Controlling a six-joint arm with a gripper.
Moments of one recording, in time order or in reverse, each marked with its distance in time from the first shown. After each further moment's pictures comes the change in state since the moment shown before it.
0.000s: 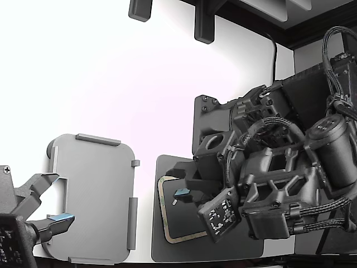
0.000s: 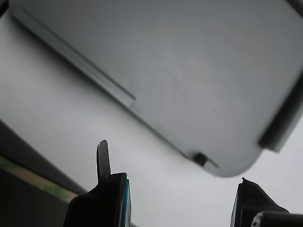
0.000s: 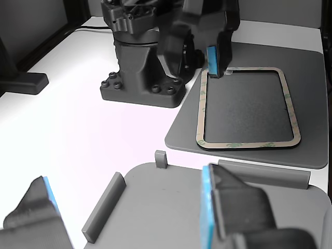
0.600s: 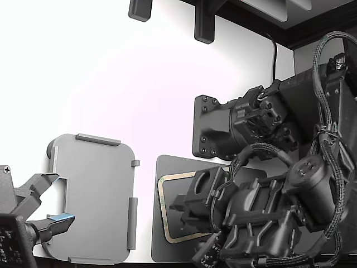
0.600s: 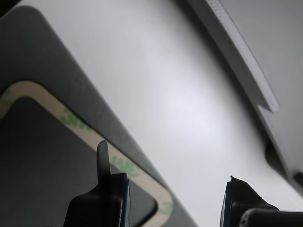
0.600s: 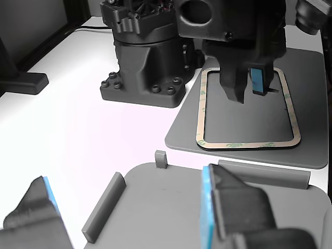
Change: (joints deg) arm 7.7 -11.3 -4.1 3.0 -4.9 -7.5
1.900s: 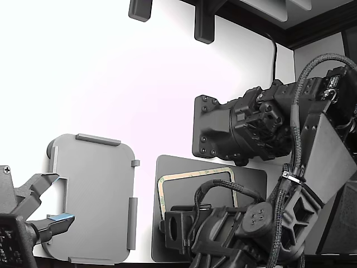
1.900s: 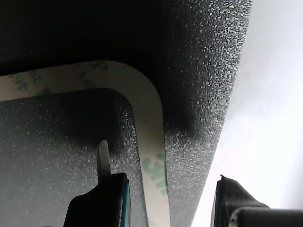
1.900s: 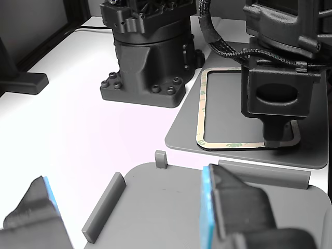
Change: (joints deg) arm 5.6 -17.5 -1.4 -4.7 -2.6 -32.3
